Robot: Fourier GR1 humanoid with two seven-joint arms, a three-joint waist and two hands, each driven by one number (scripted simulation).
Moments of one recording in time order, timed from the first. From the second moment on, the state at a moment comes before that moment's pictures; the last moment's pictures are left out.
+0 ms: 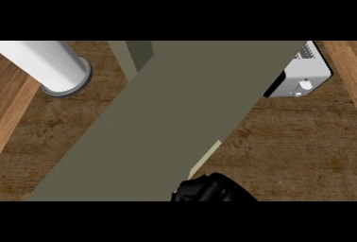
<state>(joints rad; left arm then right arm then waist) 0.83 0.46 0.16 -2.25 0.88 -0.32 -0.44 -0.05 -0.02 0.63 -2.10 -0.13 0.07 0.39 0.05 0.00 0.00</state>
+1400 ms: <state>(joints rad) 0.92 0.39 0.47 -2.21 1.12 -0.57 -0.29 -0.76 -0.04 0.15 -1.31 -0.51 0.29 0.32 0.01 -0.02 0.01</state>
